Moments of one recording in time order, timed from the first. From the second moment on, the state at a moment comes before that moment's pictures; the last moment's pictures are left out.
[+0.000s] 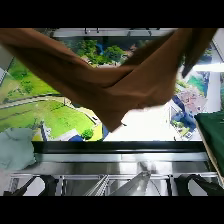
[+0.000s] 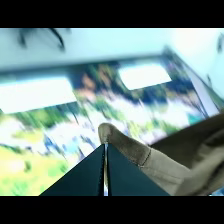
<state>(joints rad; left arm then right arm) 0.64 -1.02 1.83 0.40 -1.45 -1.08 -0.25 -0.97 1.45 -0.14 1.18 0.90</state>
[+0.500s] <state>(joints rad) 0.53 -1.03 1.43 0.58 -1.40 -1.02 -0.16 -1.32 1.59 -0.36 1.16 0.98</state>
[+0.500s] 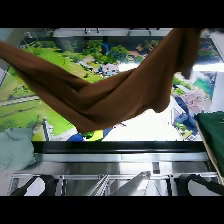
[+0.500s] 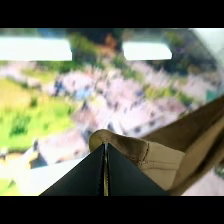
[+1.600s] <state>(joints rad) 0.39 -1.73 1.43 0.97 -1.46 -1.04 -0.31 -1.31 0.69 -0.58 1.25 1.09</state>
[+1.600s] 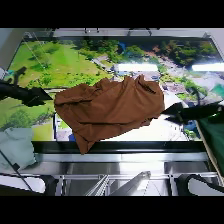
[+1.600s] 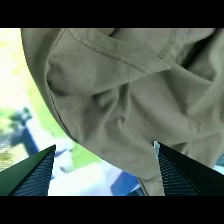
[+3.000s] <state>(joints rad) 0.37 -1.74 1.20 0.96 -1.51 -1.12 -0.07 -1.71 1.26 -0.32 1.03 1.07</state>
